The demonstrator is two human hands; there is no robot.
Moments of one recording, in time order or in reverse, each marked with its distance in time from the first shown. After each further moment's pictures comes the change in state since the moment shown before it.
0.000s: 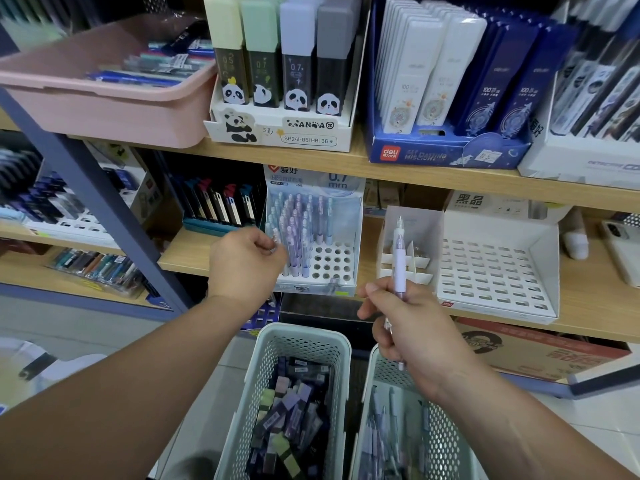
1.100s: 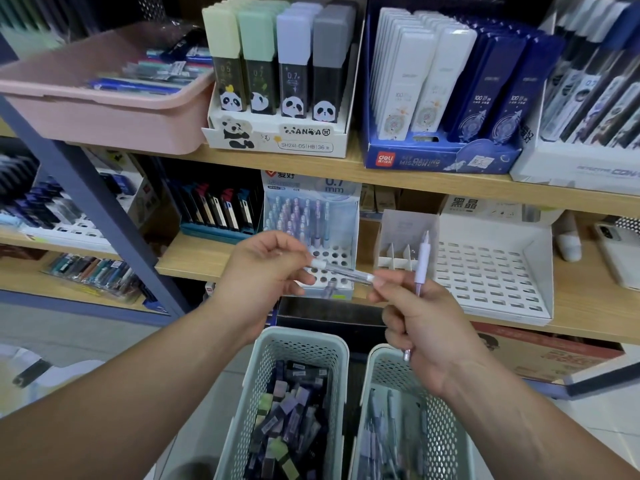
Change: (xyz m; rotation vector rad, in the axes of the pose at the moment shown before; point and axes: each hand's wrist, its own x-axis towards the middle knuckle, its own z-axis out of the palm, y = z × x) left_hand -0.028 0.048 -0.023 -0.775 -0.434 -0.286; right_hand -0.004 -0.016 -0.006 0.253 0.036 -0.012
